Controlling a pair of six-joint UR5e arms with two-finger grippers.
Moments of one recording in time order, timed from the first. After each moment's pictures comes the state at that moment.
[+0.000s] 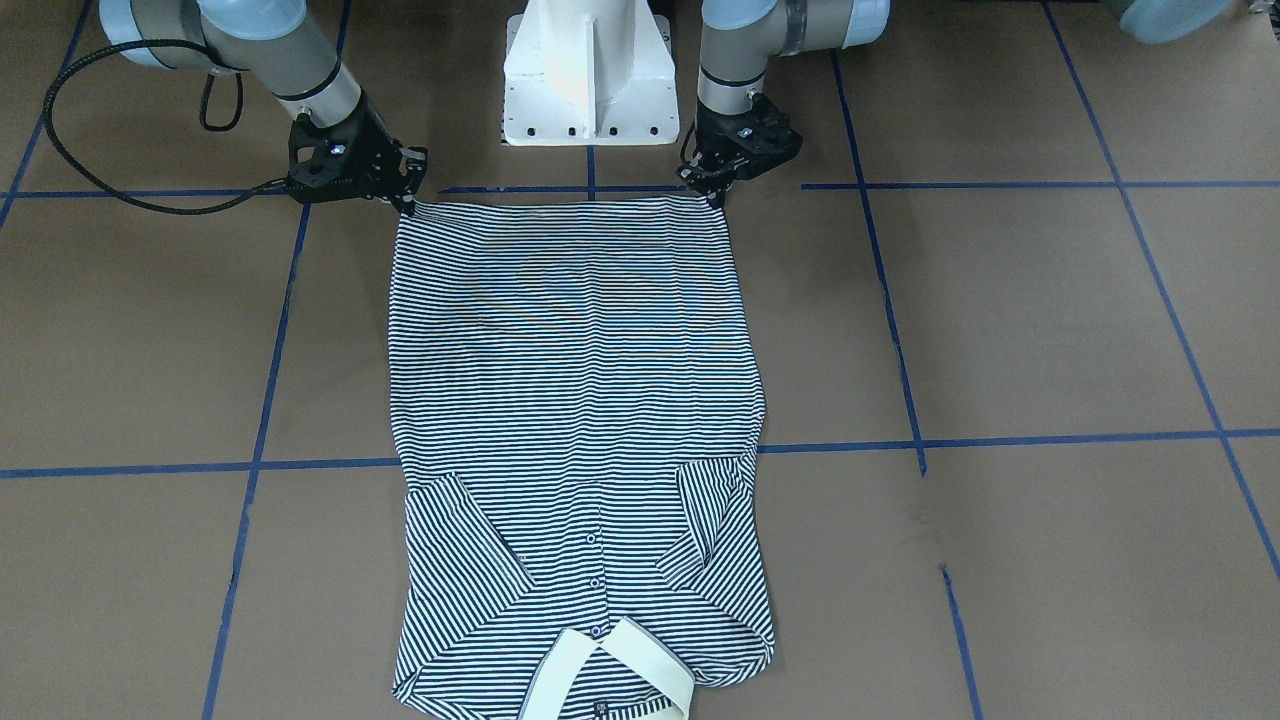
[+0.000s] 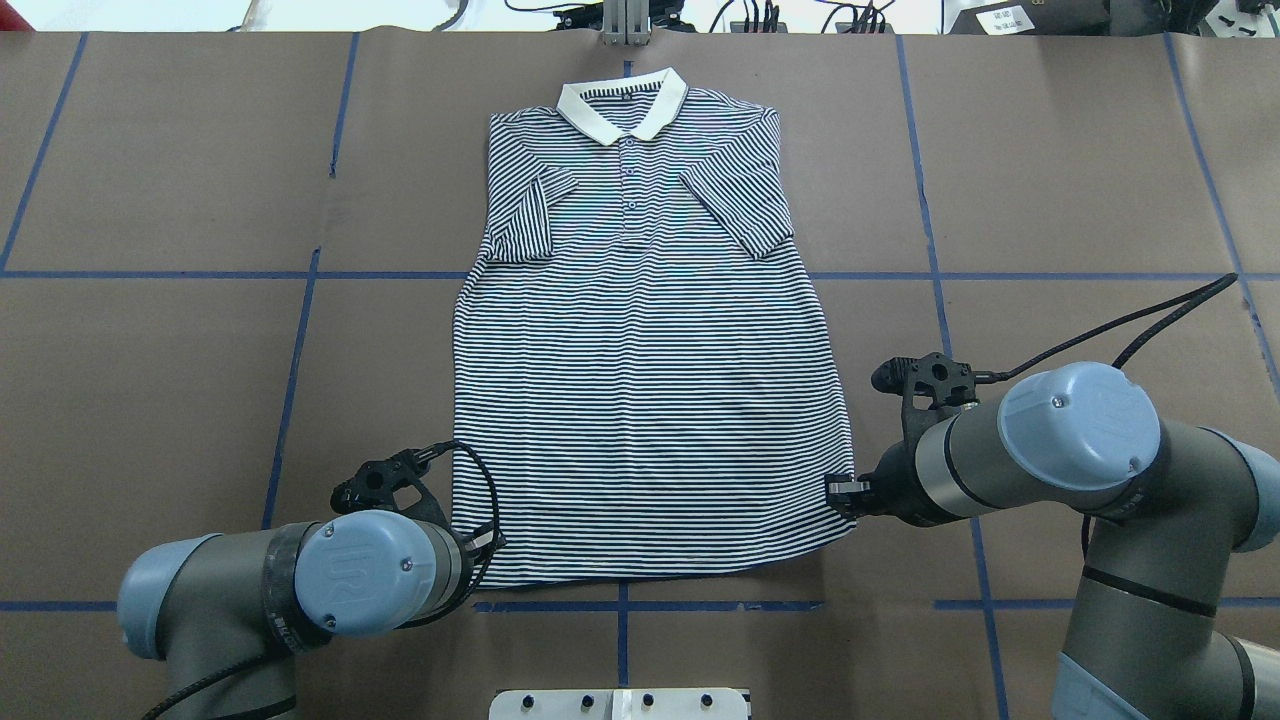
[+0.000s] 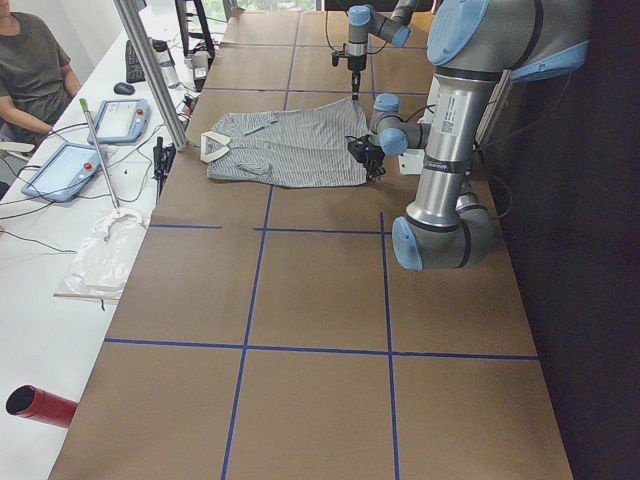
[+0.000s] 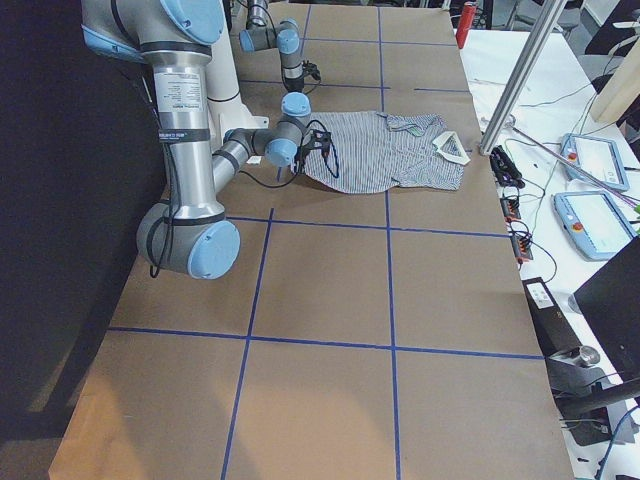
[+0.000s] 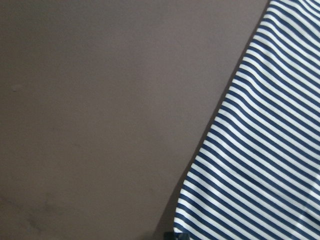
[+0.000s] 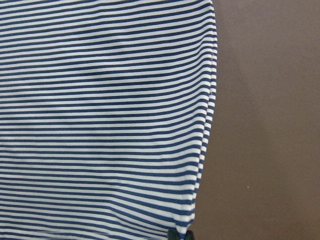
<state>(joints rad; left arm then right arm) -0.20 -1.93 -1.98 -1.58 -1.61 -1.95 0.44 -1.46 2.08 -1.27 1.93 1.34</state>
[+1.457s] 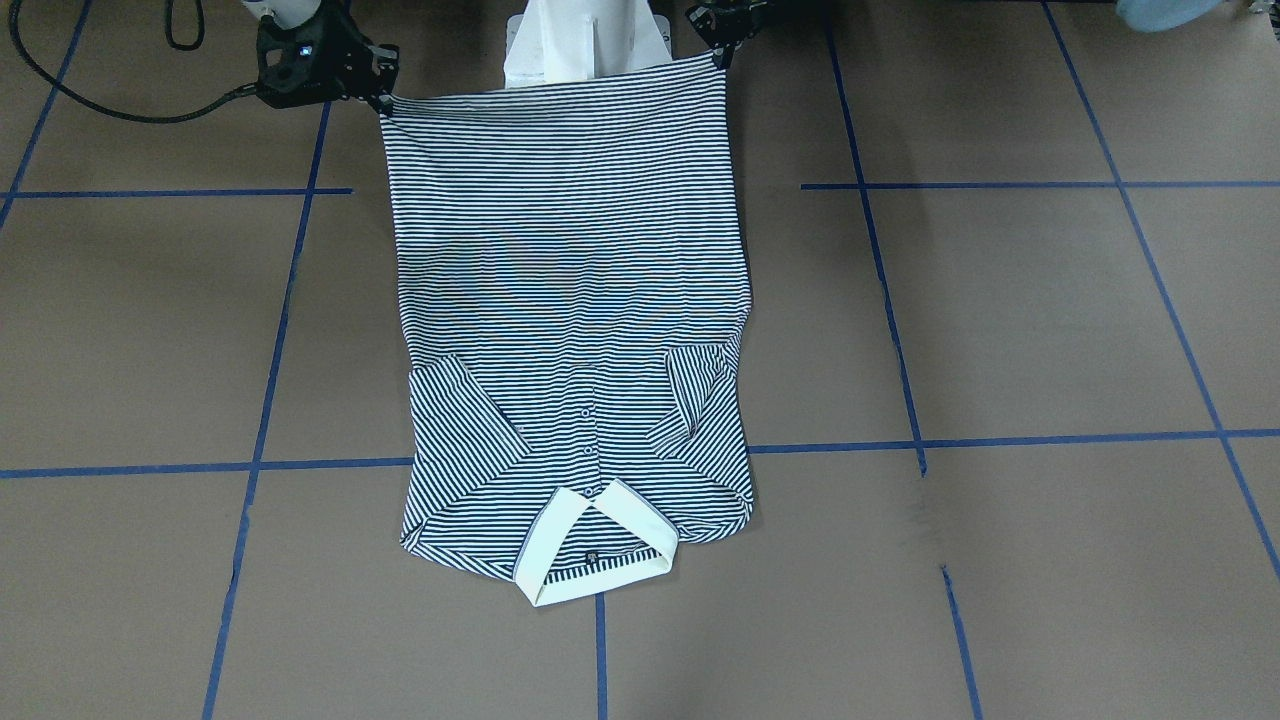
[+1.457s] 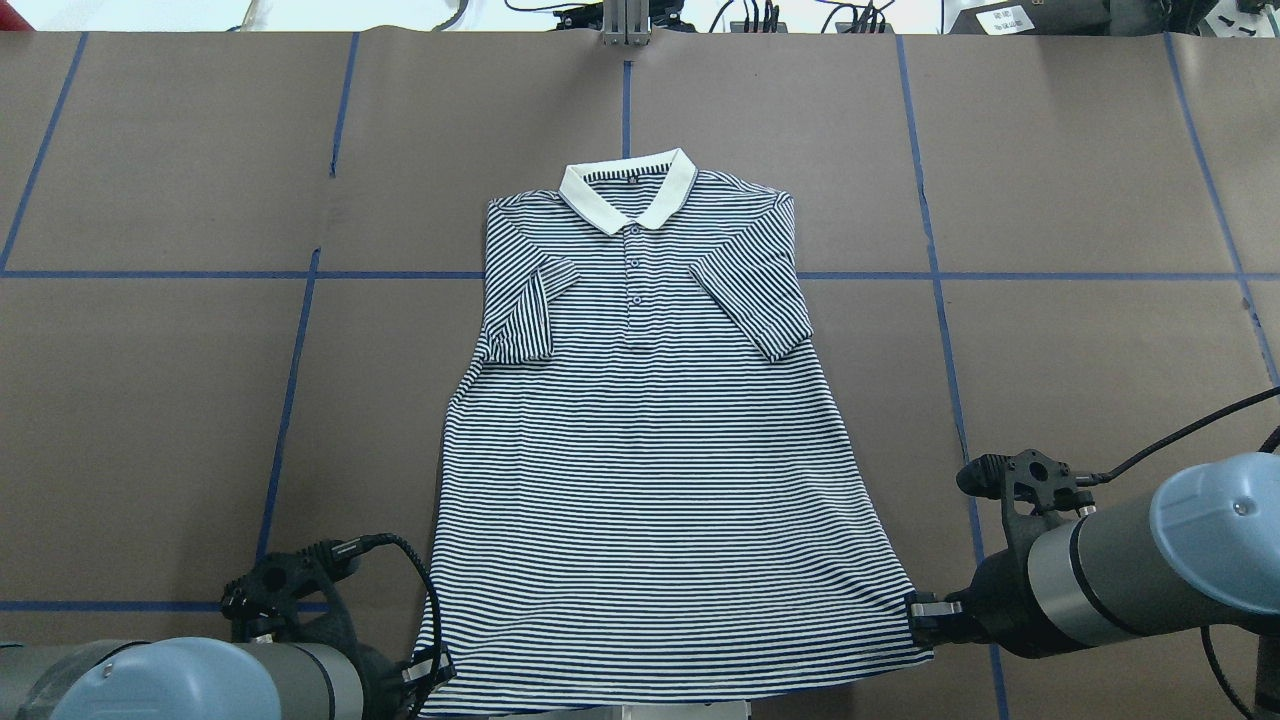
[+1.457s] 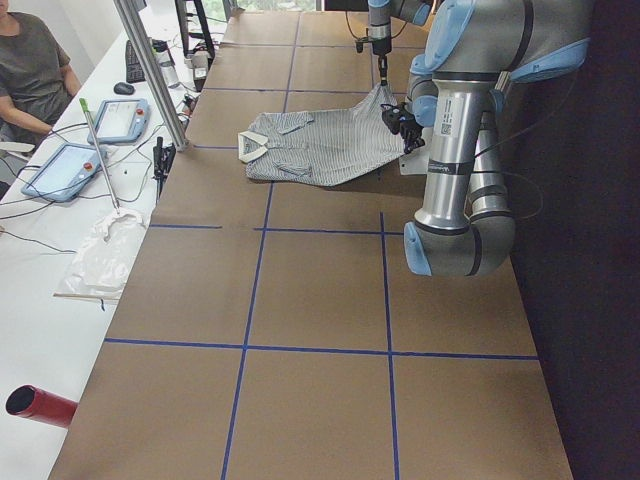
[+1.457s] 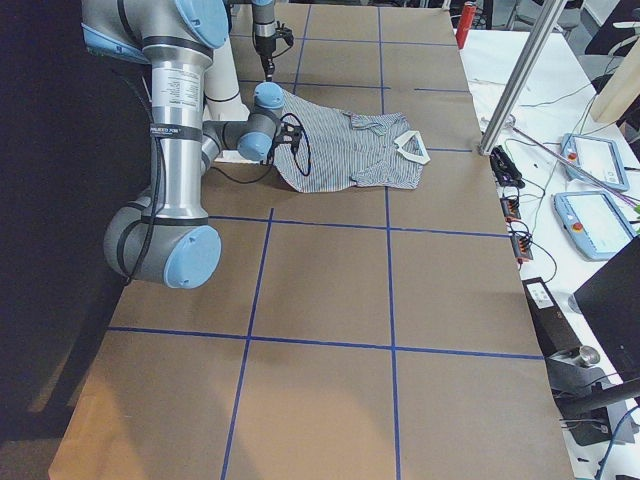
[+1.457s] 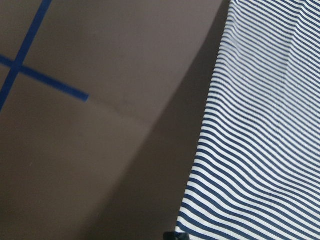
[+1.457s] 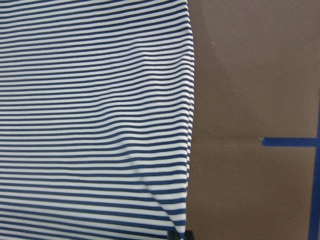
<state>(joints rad) -0.08 -1.87 -2.38 -1.33 -1.61 -1.92 0.34 -1.58 2.25 -1.27 1.98 1.45</state>
